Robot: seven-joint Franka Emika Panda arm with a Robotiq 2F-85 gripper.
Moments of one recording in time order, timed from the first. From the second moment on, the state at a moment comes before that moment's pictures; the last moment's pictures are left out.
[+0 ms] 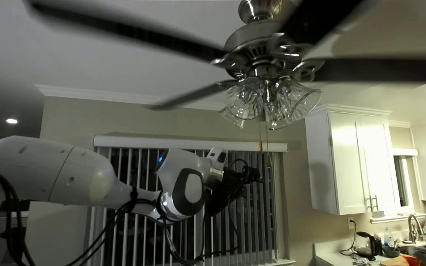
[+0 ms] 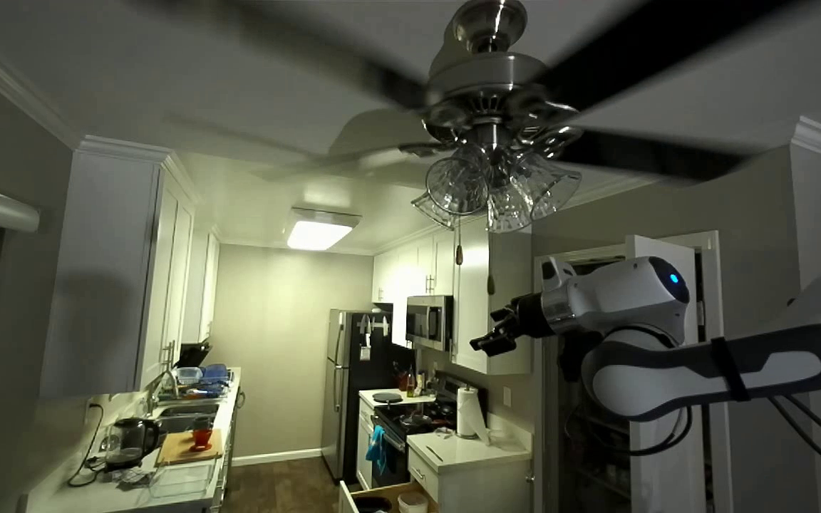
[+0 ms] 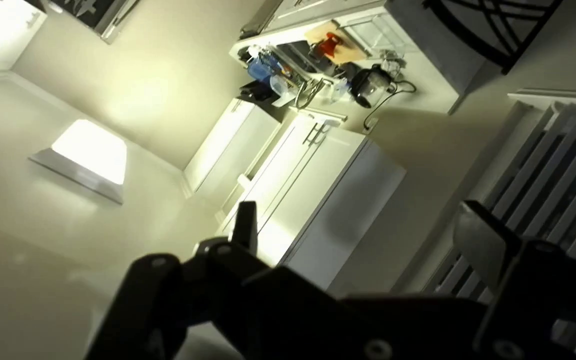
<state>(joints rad) -0.04 -0.40 0.10 -2.24 -0.34 3.13 -0.23</state>
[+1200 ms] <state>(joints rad) -0.53 -0.40 0.48 -2.19 -0.26 3.39 -0.12</state>
